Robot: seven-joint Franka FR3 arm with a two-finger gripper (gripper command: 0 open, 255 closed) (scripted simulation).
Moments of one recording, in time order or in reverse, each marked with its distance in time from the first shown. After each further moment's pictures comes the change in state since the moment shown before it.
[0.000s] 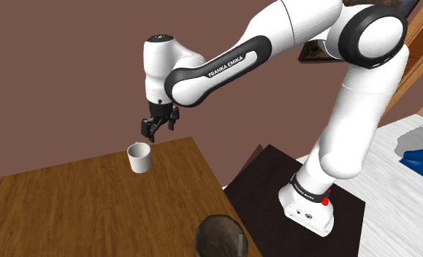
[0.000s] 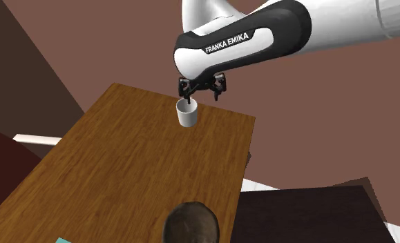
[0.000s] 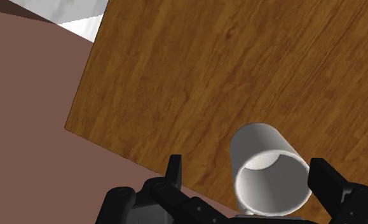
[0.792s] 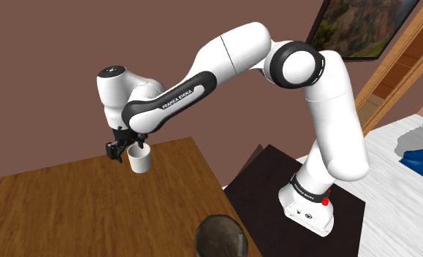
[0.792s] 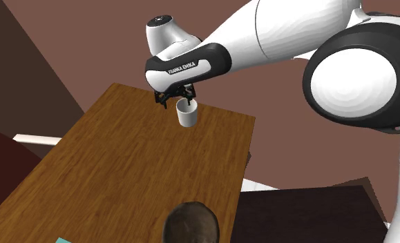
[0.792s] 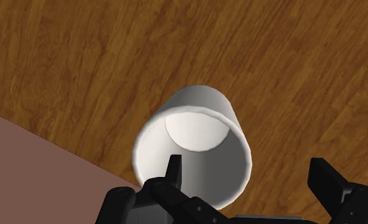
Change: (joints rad) arm 0.186 0.464 -0.063 0.454 -0.189 -0.049 0.146
